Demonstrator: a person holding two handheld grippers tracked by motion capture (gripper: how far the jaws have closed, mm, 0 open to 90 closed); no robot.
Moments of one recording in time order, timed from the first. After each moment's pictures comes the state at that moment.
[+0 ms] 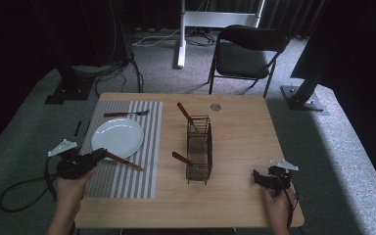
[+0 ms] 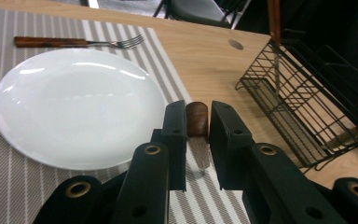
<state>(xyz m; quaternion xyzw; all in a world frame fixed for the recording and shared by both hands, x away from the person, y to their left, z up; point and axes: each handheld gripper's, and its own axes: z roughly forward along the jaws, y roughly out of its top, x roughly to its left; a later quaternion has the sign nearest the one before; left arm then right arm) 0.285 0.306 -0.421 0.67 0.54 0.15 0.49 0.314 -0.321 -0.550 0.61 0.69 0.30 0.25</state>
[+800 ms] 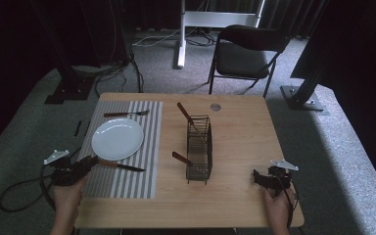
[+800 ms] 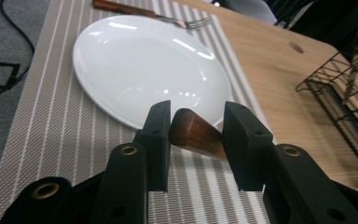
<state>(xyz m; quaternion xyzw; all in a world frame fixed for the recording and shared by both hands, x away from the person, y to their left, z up) 0.284 0.337 -0.469 0.62 0.62 0.17 0.45 0.314 -0.320 -0.550 0.61 0.69 0.30 0.25</state>
